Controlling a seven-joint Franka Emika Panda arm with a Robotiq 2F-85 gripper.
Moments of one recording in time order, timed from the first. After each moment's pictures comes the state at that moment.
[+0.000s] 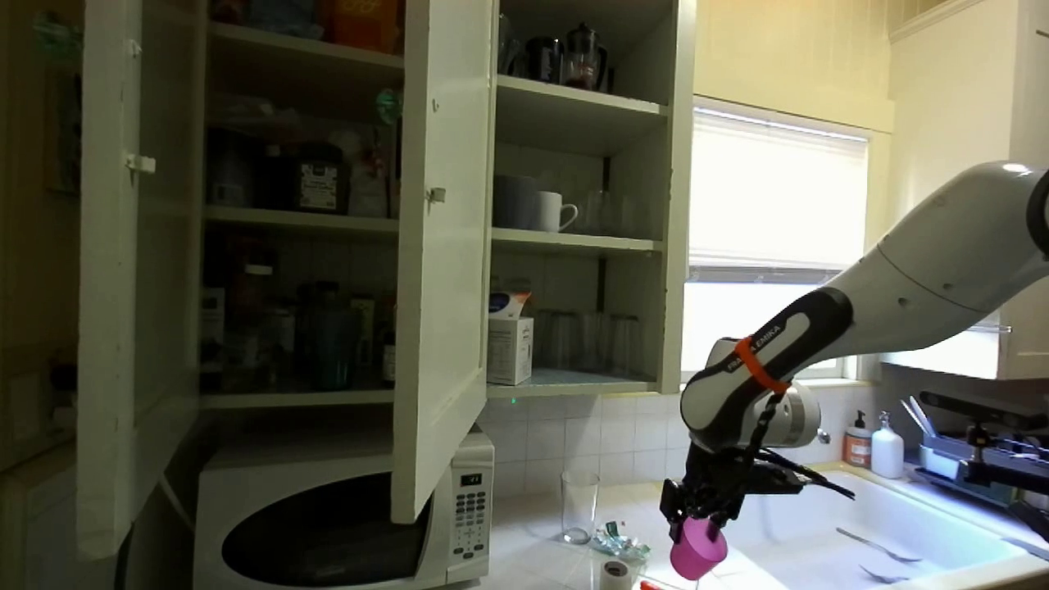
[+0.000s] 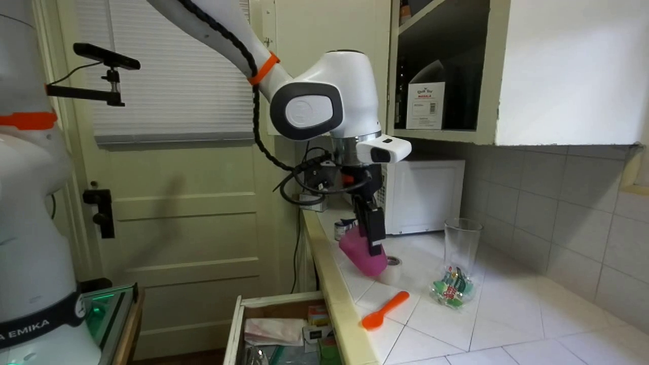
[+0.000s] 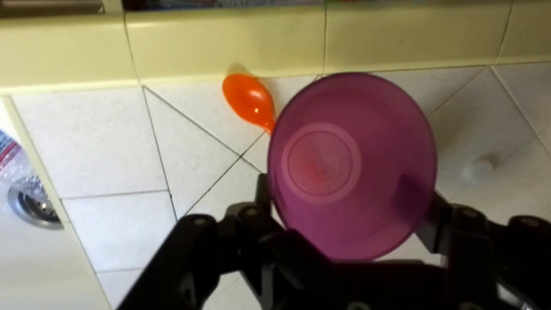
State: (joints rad) arm 0.00 0.01 -0.25 -2.36 0.13 2.56 -0.03
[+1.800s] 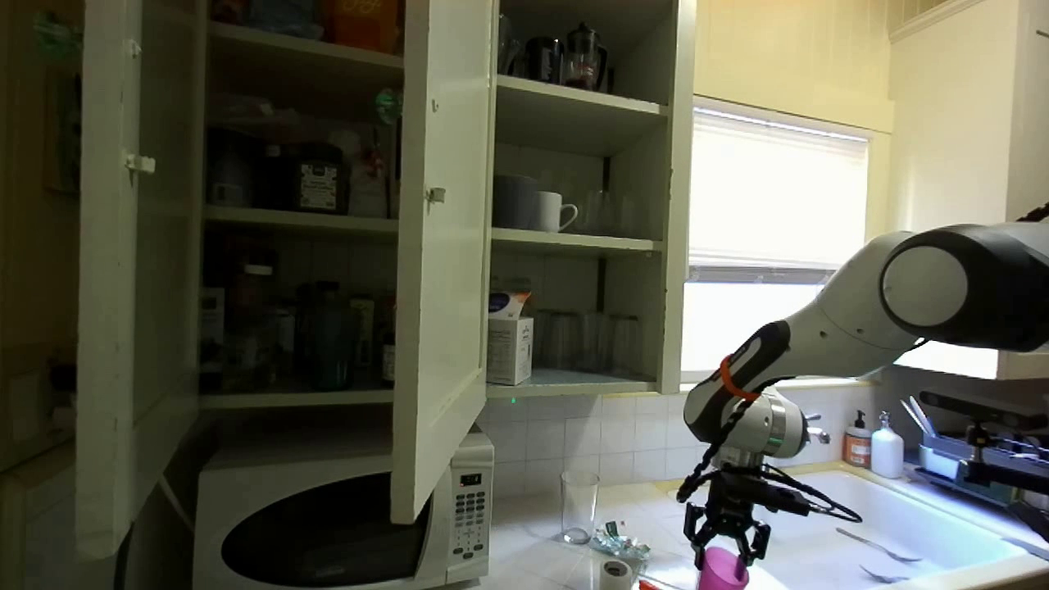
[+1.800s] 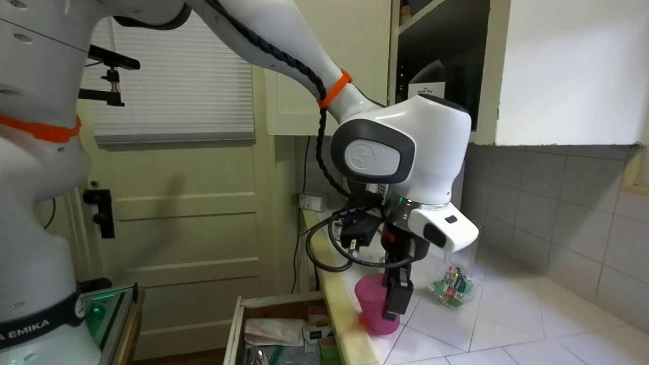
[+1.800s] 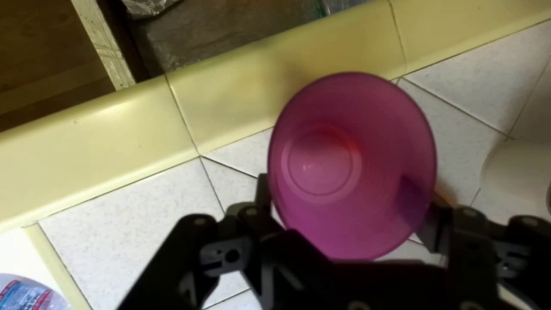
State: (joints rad) arm -0.28 0.33 -0.15 -2.06 0.34 2.27 -0.05
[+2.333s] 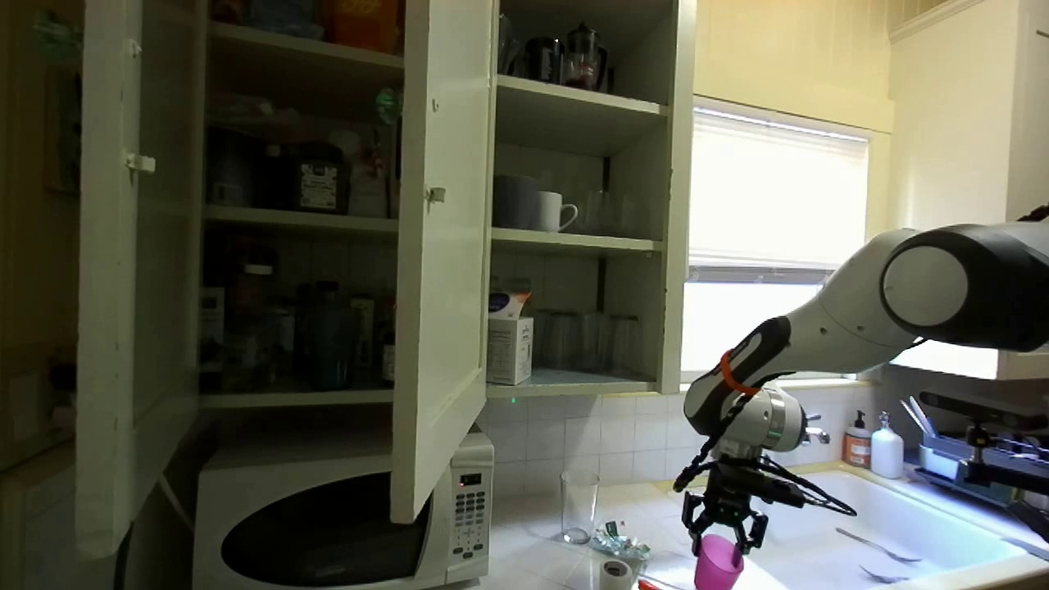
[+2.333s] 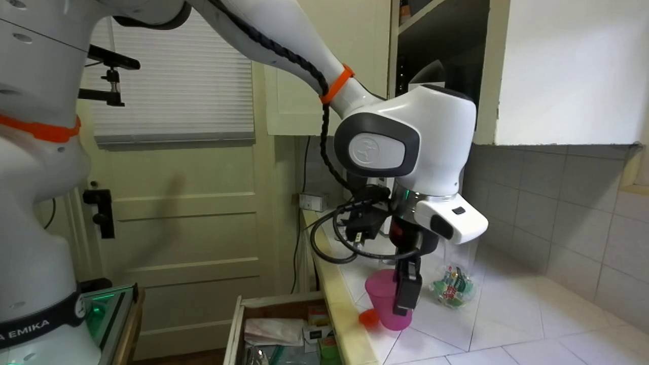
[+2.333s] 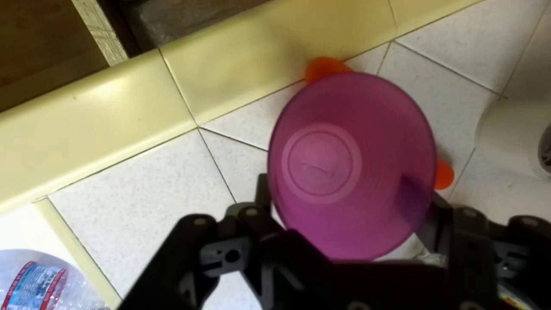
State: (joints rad) arm -0.28 0.33 -0.16 -2.04 0.34 2.29 -0.01
